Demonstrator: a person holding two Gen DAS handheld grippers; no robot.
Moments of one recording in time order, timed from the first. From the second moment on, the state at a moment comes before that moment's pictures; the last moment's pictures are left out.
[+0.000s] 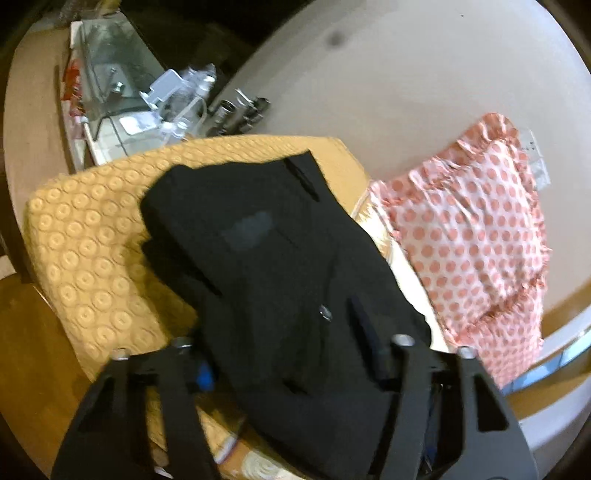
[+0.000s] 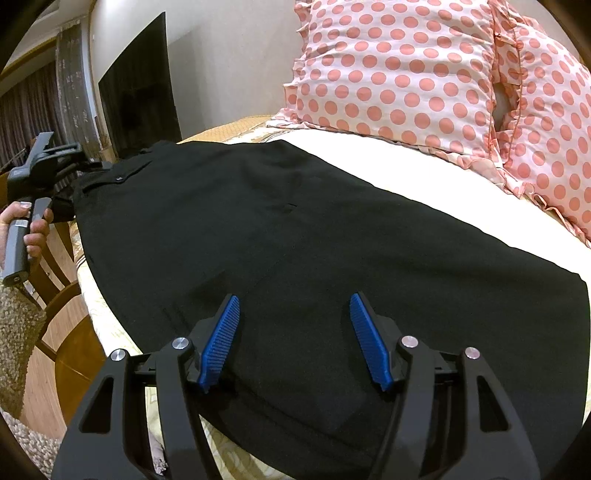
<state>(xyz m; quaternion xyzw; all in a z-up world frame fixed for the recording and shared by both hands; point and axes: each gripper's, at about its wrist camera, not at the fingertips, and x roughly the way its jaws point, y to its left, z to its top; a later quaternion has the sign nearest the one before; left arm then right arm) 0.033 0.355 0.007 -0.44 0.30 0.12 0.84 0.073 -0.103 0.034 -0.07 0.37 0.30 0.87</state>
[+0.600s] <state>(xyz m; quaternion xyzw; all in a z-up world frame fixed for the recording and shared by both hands) 0.062 0.237 0.113 -0.22 0.26 0.08 0.94 0.045 -0.182 0.059 0.03 0.30 0.28 0.91</state>
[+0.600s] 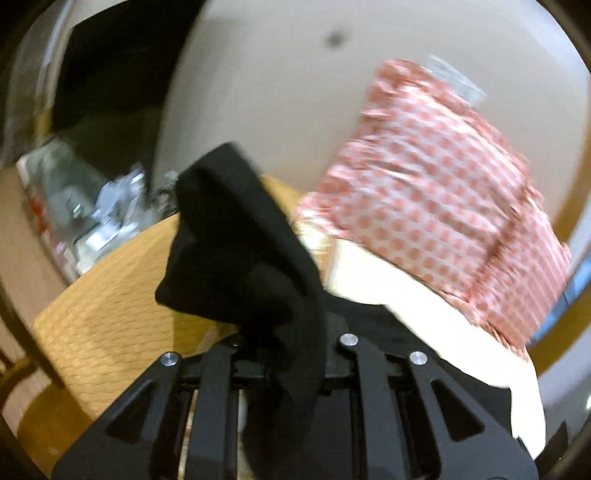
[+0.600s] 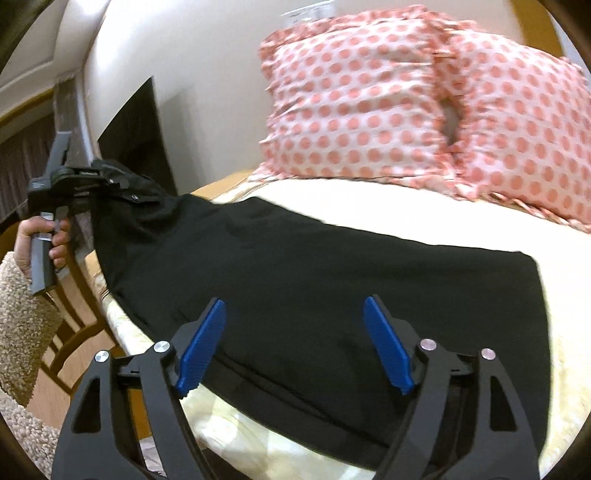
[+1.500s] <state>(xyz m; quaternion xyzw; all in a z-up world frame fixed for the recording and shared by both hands) 0.093 -0.149 0.062 -0.03 0.37 -0.28 0.88 0.012 -0.376 0.030 0.16 0.32 0.06 0.93</state>
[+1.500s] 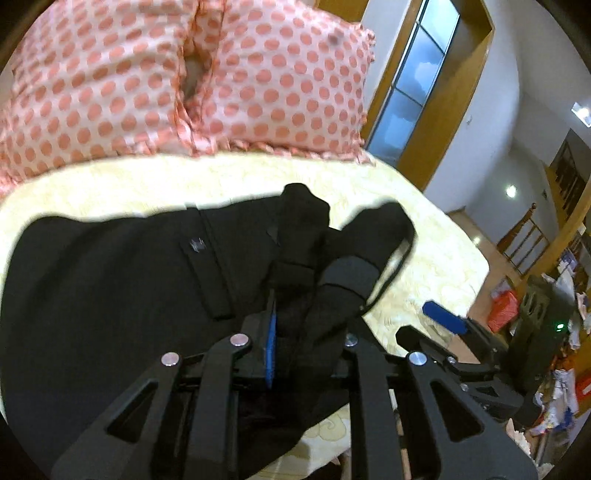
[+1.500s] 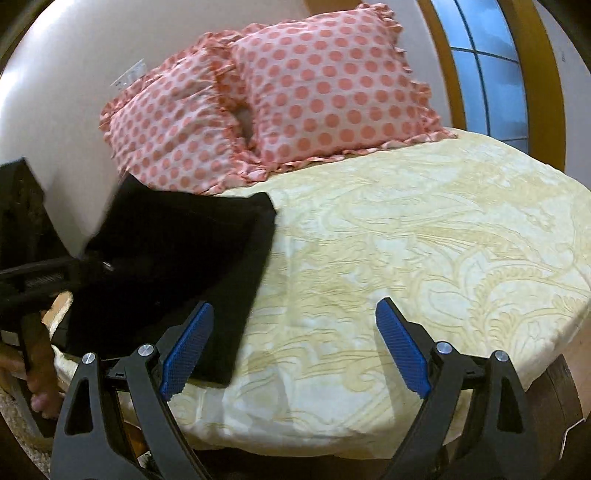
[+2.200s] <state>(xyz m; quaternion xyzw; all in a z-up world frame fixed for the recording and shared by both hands) 0.046 -0.141 0.049 0.00 0.36 -0.38 0.85 0.006 -0.381 0.060 0.11 0.27 0.01 0.96</state>
